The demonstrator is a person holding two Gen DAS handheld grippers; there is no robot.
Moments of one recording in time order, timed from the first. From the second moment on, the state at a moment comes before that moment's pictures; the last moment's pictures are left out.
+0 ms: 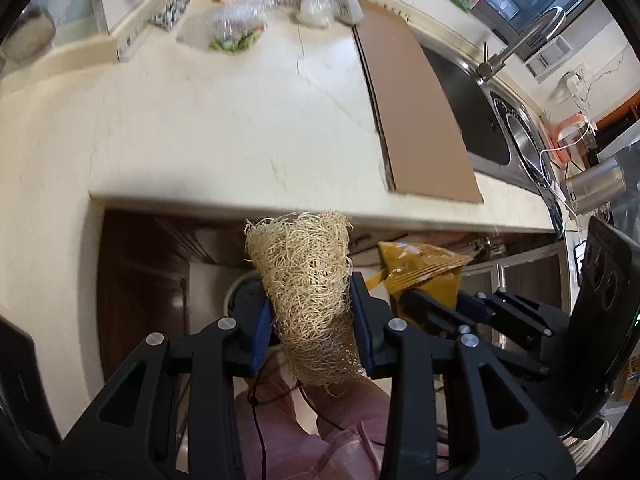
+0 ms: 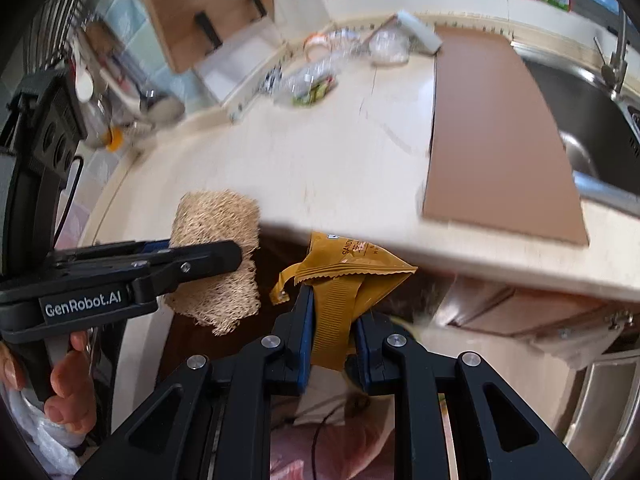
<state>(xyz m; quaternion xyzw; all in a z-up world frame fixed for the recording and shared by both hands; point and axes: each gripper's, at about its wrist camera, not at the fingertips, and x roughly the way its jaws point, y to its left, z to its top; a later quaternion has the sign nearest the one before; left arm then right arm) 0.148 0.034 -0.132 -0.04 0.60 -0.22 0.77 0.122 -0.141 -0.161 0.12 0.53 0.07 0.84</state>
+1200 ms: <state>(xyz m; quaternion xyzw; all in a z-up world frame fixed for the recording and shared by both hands) 0.097 0.067 -0.577 -0.10 0.73 -0.09 0.67 0.114 -0.116 -0.623 0.07 0.71 0.12 0.69</state>
